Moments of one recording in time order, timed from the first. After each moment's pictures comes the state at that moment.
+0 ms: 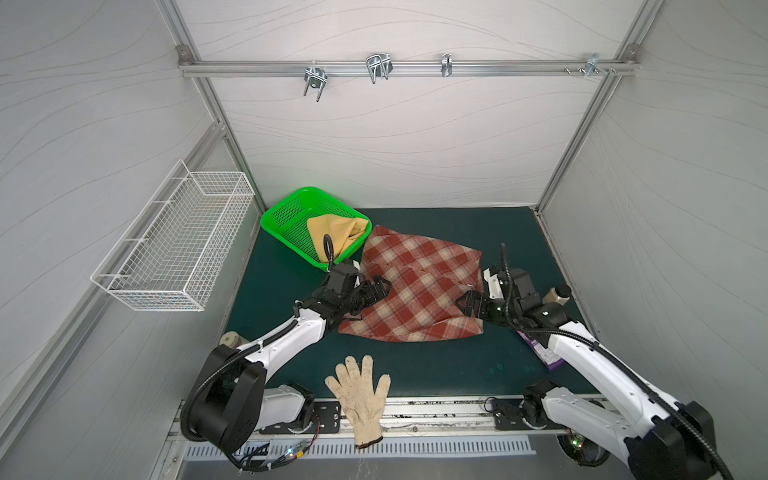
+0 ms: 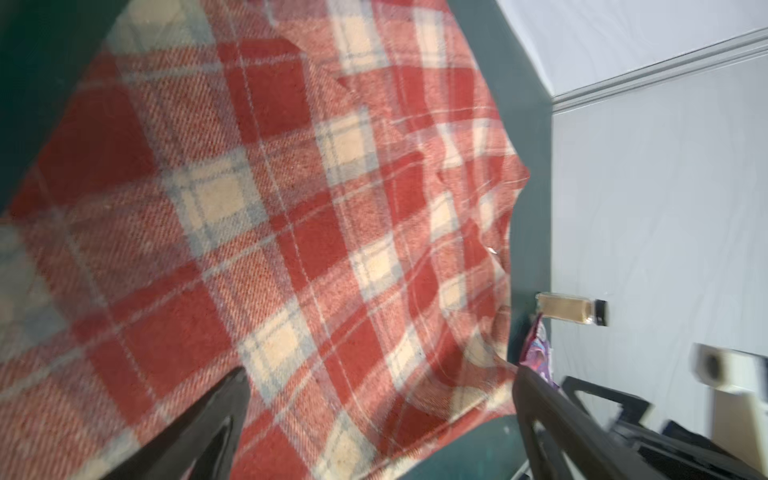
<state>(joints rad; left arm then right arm) -0.43 1.23 0.63 -0.07 0.26 -0.86 0.47 0.97 0.67 -0.57 -0.20 0.61</state>
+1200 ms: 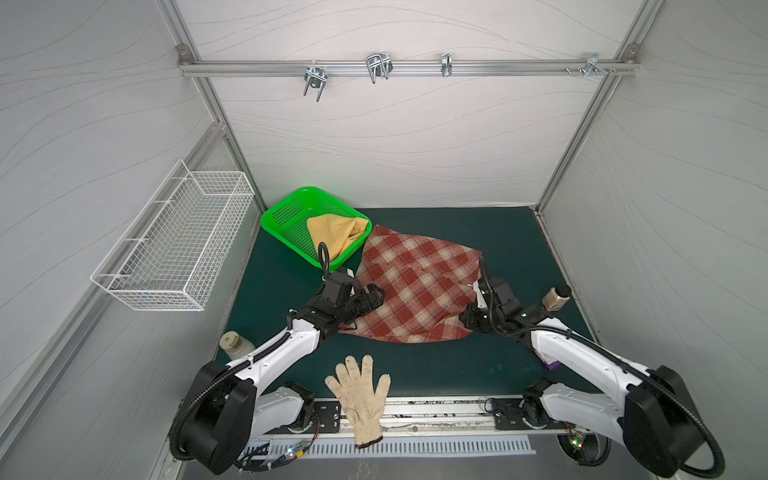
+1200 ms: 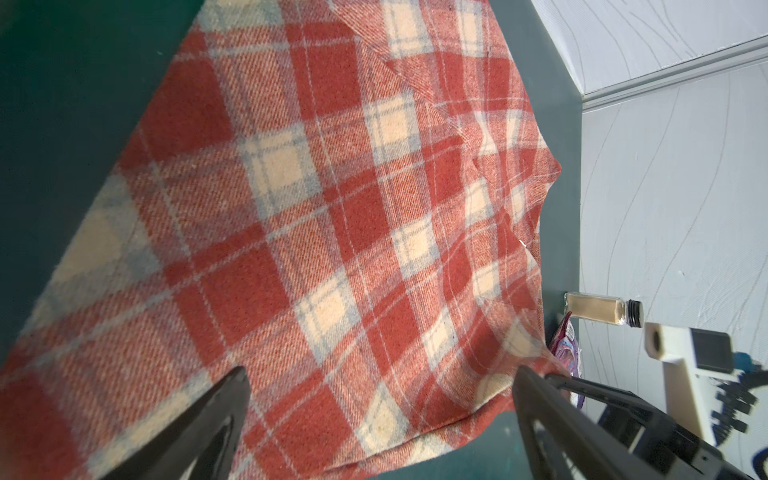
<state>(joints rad) -0.43 1.17 0.55 -0.12 0.21 -0.84 0.57 1.08 0.58 -0.44 -0.14 0.68</state>
